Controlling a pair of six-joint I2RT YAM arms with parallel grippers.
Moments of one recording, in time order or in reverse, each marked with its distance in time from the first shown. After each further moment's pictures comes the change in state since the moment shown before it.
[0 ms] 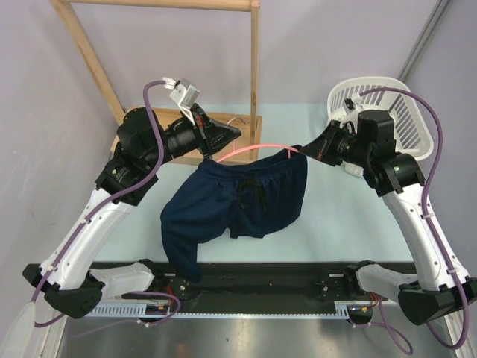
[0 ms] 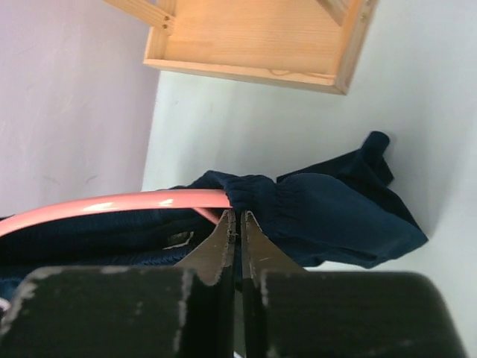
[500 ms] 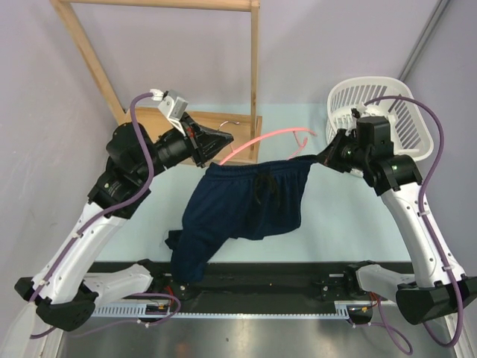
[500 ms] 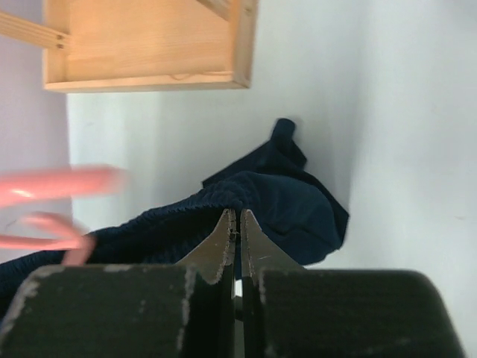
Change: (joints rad) left arm 0.000 -0.097 -0.096 0.031 -0.035 0.009; right arm -0.049 -0.001 -0.051 -0.097 0.186 -0.053
